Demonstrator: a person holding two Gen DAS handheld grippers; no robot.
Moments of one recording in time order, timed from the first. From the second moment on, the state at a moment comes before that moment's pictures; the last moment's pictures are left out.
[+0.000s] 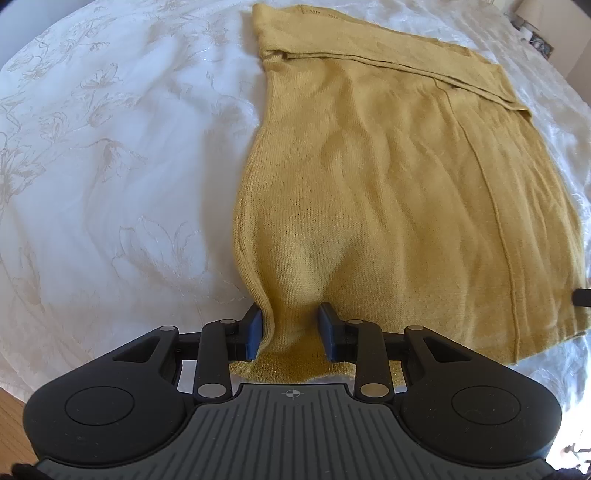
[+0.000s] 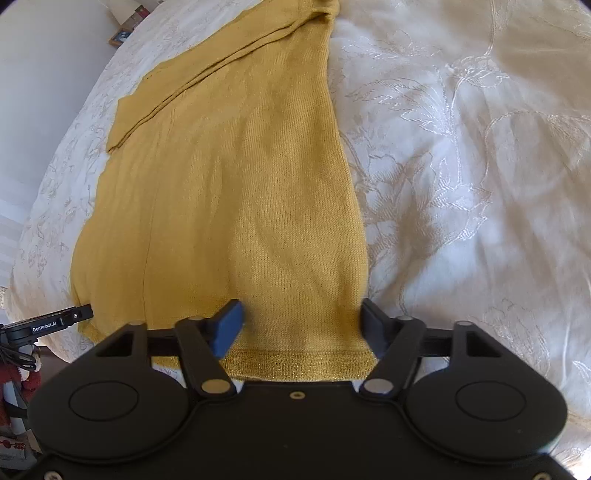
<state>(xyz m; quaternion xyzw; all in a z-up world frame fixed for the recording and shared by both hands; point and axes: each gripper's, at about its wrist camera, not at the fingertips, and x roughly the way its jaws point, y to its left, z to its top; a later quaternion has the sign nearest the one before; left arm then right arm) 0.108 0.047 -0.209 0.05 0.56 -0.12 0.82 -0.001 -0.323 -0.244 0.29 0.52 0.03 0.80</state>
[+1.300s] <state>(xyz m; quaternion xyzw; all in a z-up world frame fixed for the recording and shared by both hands) 0.395 0.034 -0.141 -0.13 0.47 -0.20 0.85 0.255 -0.406 -0.177 0.43 0.36 -0.05 0.83</state>
